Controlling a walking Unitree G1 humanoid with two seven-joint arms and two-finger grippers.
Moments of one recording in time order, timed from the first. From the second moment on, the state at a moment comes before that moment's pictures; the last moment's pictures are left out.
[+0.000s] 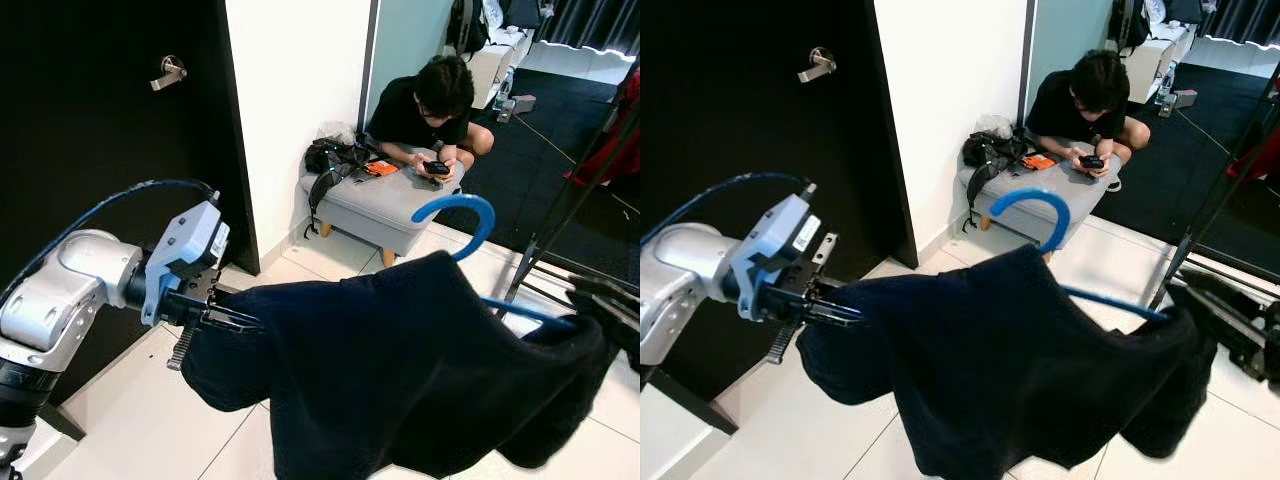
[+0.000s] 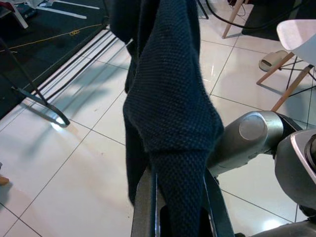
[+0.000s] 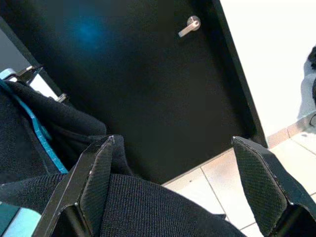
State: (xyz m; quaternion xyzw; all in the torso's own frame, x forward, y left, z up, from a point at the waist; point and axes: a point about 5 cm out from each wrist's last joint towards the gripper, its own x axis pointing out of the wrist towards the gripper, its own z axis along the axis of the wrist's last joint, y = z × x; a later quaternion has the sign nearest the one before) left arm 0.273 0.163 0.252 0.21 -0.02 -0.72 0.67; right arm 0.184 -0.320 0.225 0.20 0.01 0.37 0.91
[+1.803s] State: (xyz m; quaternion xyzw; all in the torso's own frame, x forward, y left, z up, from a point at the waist) left arm 0.288 0.159 0.254 0.27 0.04 -0.77 0.58; right arm 0.182 -0.247 0.305 -0.24 0.17 0.58 0.76
